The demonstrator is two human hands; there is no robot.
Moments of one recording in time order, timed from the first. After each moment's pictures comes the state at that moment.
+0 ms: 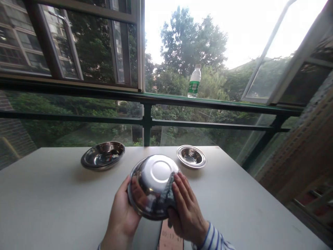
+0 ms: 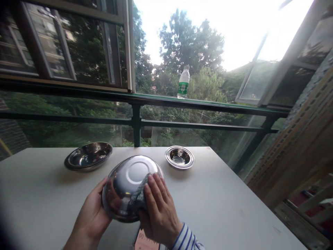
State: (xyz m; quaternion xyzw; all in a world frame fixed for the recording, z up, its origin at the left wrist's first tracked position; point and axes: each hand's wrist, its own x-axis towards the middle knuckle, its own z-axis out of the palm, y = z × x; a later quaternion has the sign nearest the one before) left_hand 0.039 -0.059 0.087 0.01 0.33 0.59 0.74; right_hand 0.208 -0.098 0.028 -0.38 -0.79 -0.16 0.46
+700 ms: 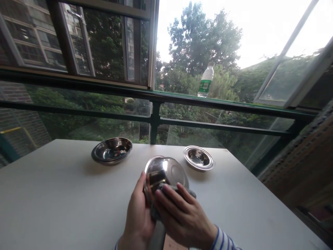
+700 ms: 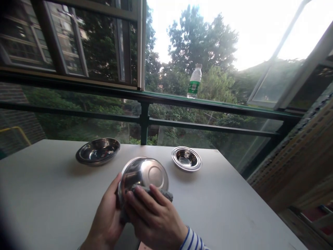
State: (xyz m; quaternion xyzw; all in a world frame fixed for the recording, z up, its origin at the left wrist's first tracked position) left_hand 0.056 -0.078 0.092 0.04 0.32 0.57 0.76; right_hand 0.201 -0.101 0.062 -0.25 -0.88 -0.31 0.24
